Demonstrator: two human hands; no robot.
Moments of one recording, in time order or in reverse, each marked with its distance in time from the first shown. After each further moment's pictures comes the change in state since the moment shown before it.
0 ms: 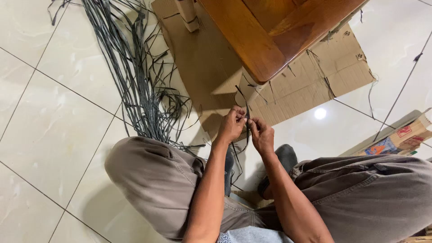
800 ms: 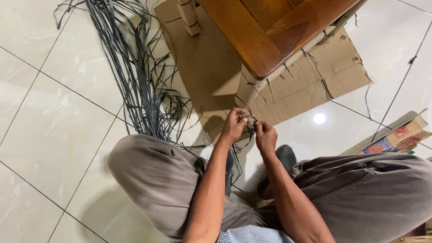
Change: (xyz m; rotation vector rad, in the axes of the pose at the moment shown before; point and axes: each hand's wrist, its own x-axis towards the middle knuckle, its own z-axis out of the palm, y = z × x) left_hand 0.007 -0.039 0.029 -0.377 0.035 -0.015; right_hand 0.004 0.043 0.004 -0.080 0.117 0.225
